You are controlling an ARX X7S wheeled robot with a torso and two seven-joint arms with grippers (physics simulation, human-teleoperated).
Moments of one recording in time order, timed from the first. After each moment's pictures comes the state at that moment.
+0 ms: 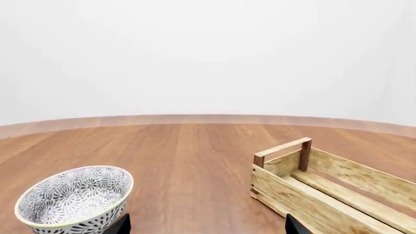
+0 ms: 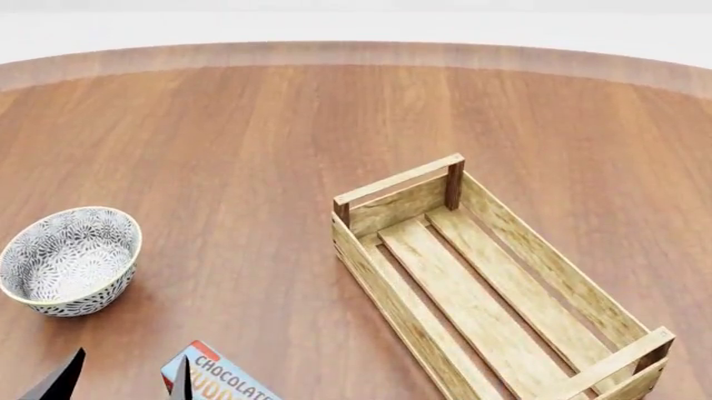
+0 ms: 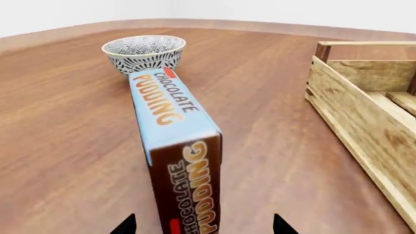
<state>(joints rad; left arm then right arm) 0.02 -0.18 0.22 0.24 -0.18 -0.09 -0.19 0.08 0.17 -0.42 0.29 0.16 -0.08 -0.21</state>
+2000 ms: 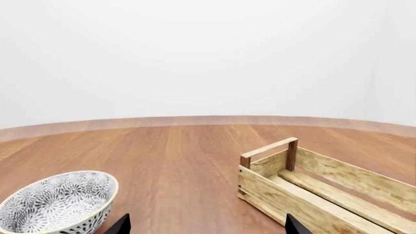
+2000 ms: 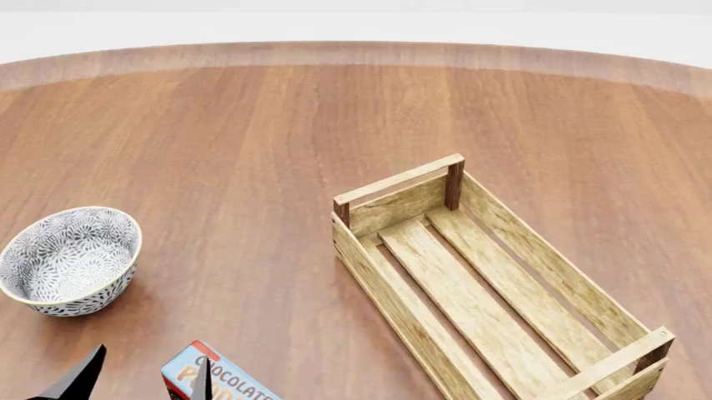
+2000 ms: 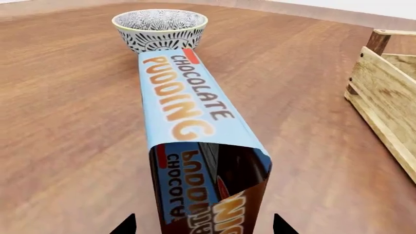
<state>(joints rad) -0.01 -0.21 0.31 0.25 -0.20 -0.10 -0.24 0.31 0.08 -0.56 0.60 0.16 -0.11 -0.19</state>
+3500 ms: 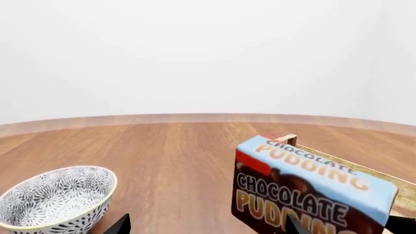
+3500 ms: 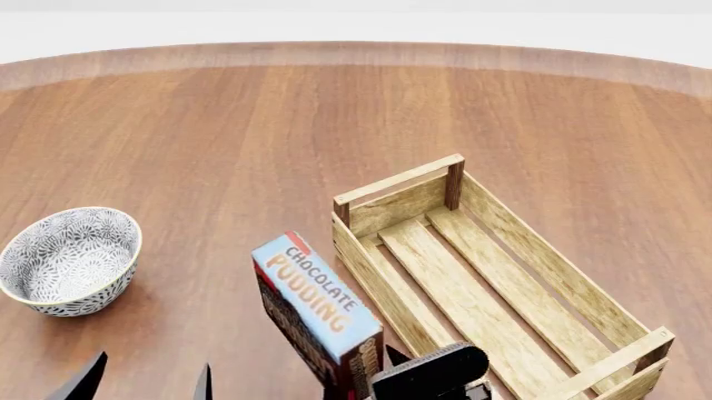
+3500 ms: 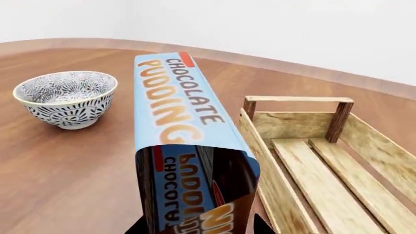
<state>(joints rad) -0.01 -0.24 0.34 0.22 -0.23 -0.05 -0.27 0.35 0.24 -0.48 0.23 0.29 0.15 -0.02</state>
